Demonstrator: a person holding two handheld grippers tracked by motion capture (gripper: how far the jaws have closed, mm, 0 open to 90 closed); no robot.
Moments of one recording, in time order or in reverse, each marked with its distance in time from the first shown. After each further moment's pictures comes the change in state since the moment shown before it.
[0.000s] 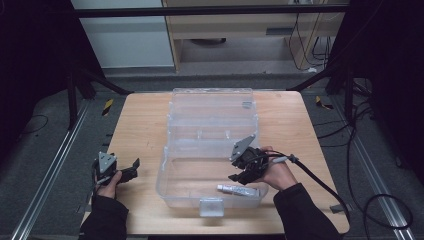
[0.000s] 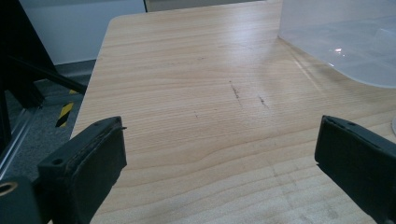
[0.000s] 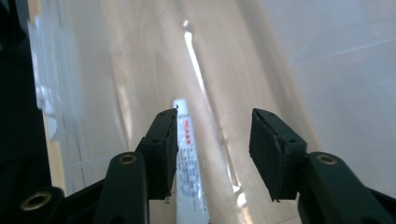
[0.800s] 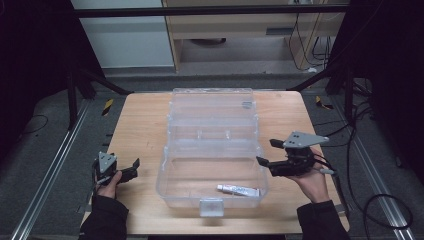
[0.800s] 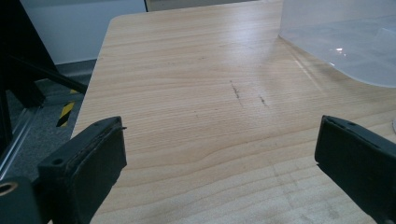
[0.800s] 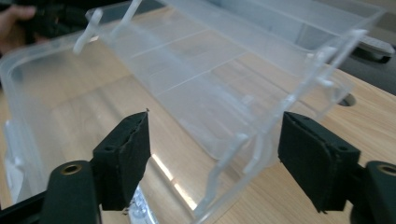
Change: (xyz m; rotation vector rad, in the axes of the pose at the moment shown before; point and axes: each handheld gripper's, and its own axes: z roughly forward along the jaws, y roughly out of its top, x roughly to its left) left arm 0.000 0.000 0.000 0.004 0.003 0.002; right arm -0.014 -0.077 -0.073 -0.452 -0.266 0.329
